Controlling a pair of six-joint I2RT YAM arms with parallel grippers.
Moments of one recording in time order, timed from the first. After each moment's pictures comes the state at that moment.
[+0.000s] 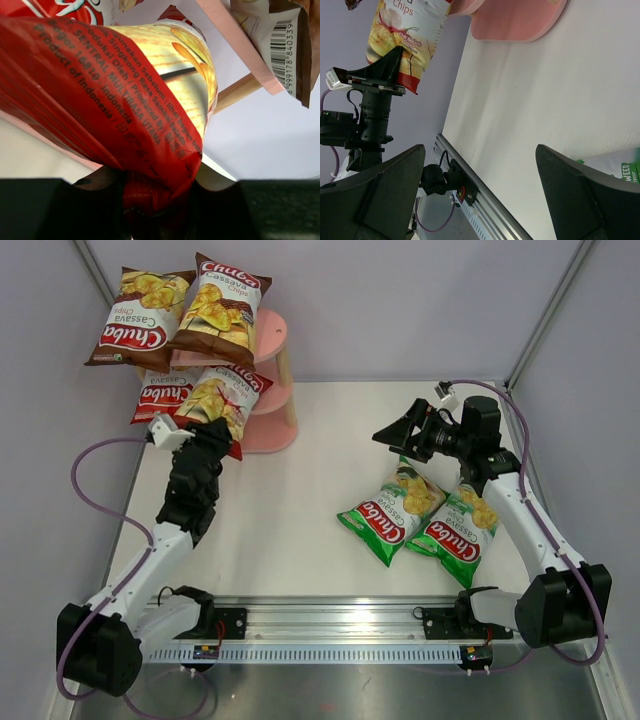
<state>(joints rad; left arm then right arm) -0.30 0.97 0.66 0.31 -0.47 -0.77 0.16 1.25 1.06 -0.17 -0.74 0.74</state>
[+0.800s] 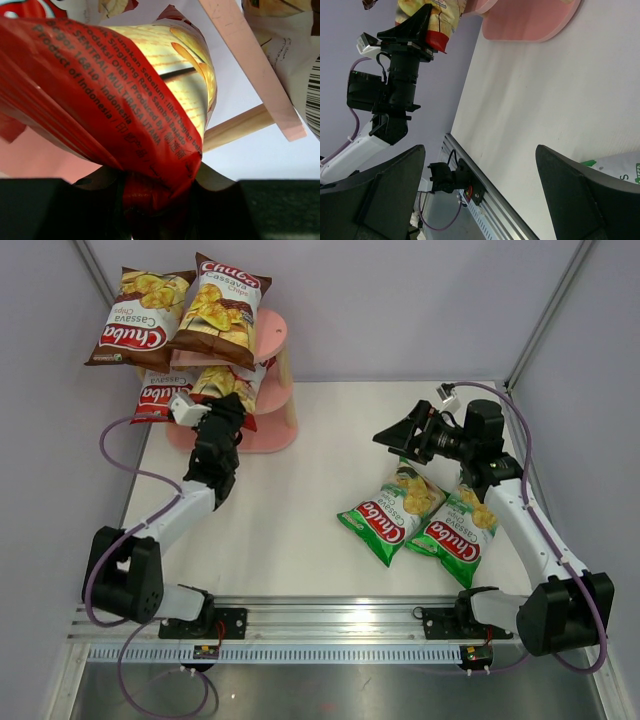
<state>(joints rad) -0.30 1.36 0.82 0.57 -0.54 -0.84 0.16 1.21 1.03 -0.13 -0.76 0.79</state>
